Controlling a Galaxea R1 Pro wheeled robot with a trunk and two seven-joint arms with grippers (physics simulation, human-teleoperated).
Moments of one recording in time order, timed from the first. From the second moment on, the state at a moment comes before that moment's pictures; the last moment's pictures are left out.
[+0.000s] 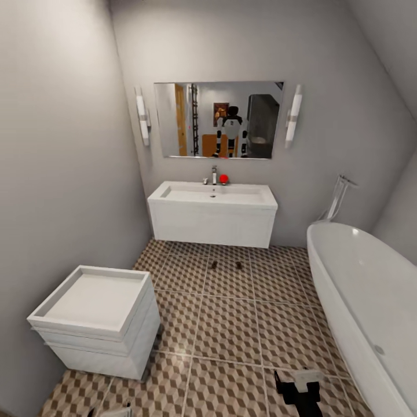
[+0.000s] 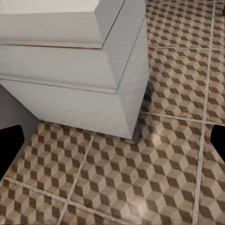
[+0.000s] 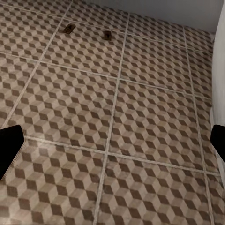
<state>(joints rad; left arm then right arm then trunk) -0.37 -0.01 -0.03 0.07 -0.06 -0.83 0.36 -0.47 -0.05 0.06 -0.02 0.09 -0.67 -0.13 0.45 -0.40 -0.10</state>
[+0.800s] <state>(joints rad) -0.37 -0.01 -0.03 0.07 -0.06 -0.83 0.36 -0.47 -0.05 0.06 -0.02 0.09 -0.67 -0.13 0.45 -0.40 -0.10</state>
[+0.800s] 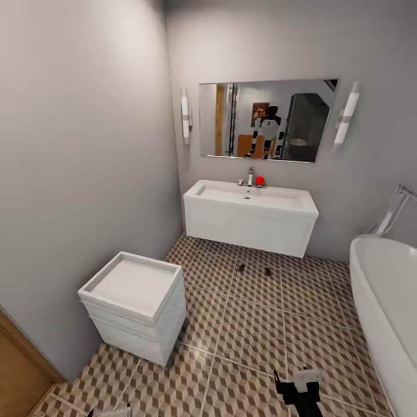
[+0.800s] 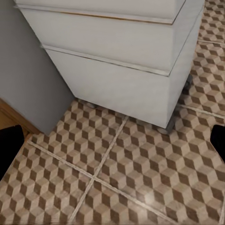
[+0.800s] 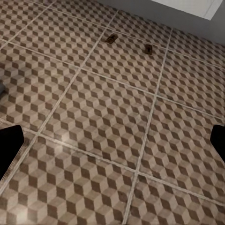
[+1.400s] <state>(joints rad) -0.37 -0.01 -0.03 0.07 -0.06 -0.82 0.36 -0.47 -0.04 0.06 -0.02 0.09 -0.67 -0.13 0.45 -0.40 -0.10</state>
